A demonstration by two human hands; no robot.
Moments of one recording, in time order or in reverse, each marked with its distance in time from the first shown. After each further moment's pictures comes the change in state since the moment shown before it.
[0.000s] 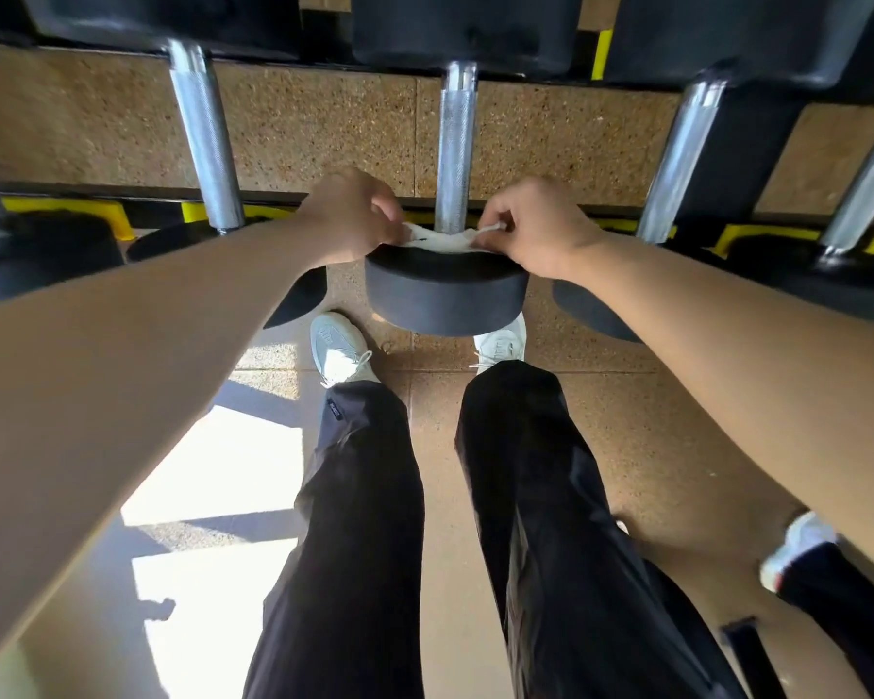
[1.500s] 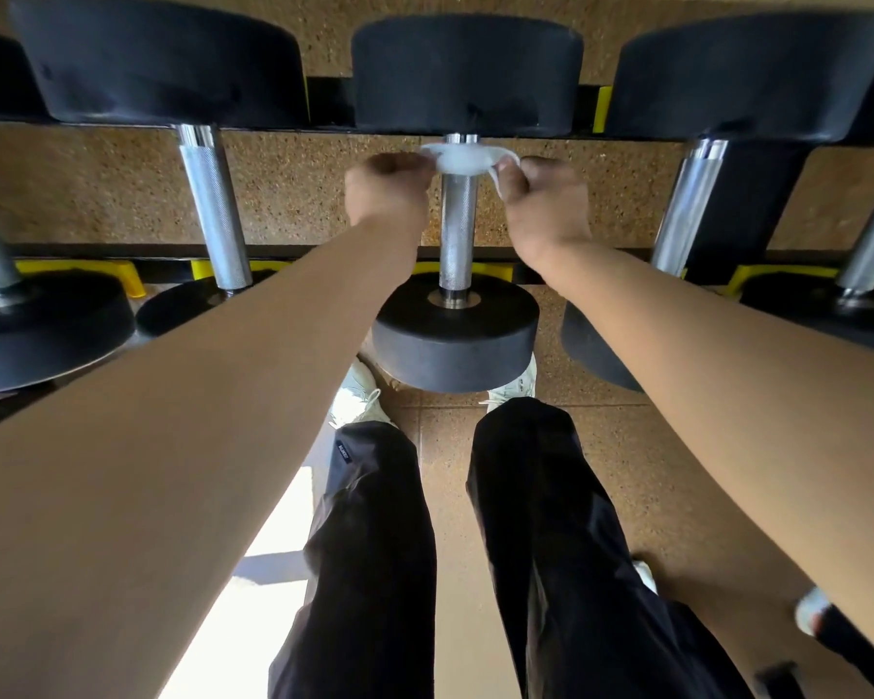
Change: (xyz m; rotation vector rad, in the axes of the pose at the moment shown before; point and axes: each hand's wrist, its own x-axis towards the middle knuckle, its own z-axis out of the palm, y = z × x) left_hand 0.038 0.074 0.009 -0.898 0.489 -0.319; right_hand 0.043 -0.007 -0.013 0.298 0.388 0.368
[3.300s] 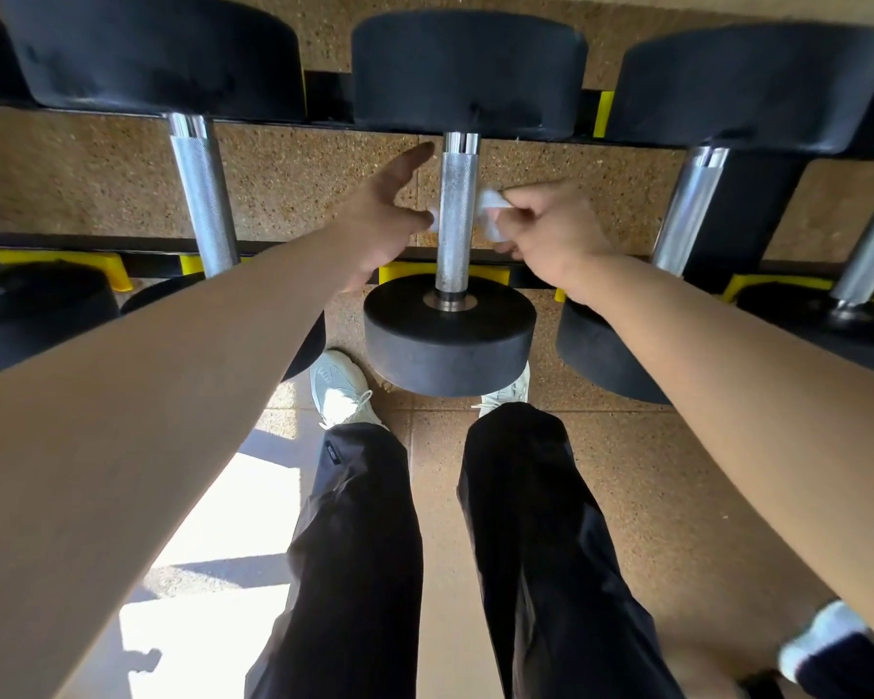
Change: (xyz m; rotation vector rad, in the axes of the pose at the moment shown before) left_hand 0.024 -0.023 -0.030 0.354 -0.496 0.172; right_hand -0.011 0.013 -0.013 0.067 -0.221 -0.051
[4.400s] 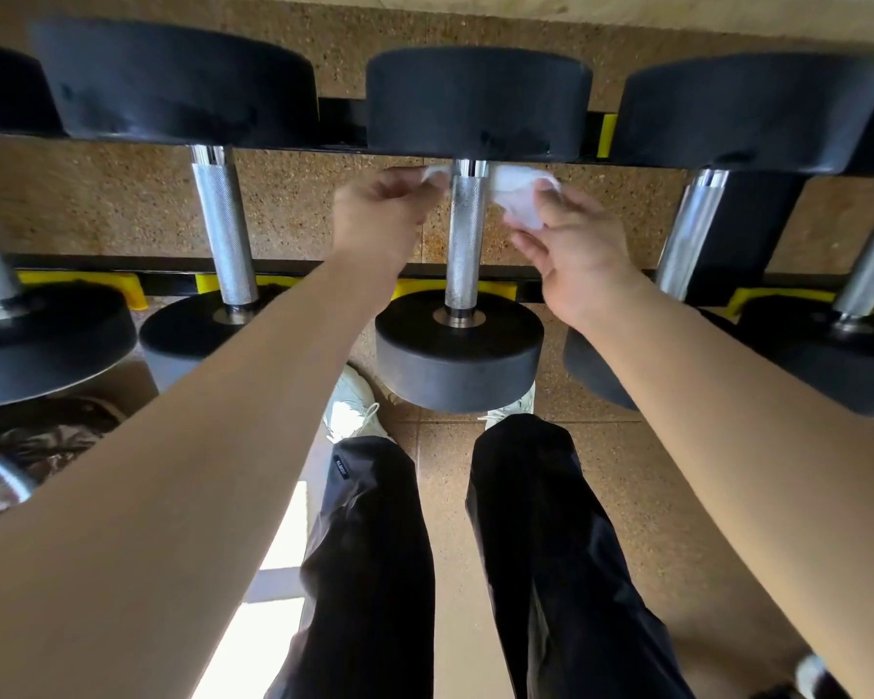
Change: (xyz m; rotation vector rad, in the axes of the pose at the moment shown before) left_hand -0.028 0.028 0.003 -0.378 0.343 -0.038; right_hand -0.008 -0.020 0.004 1.022 0.267 0.371
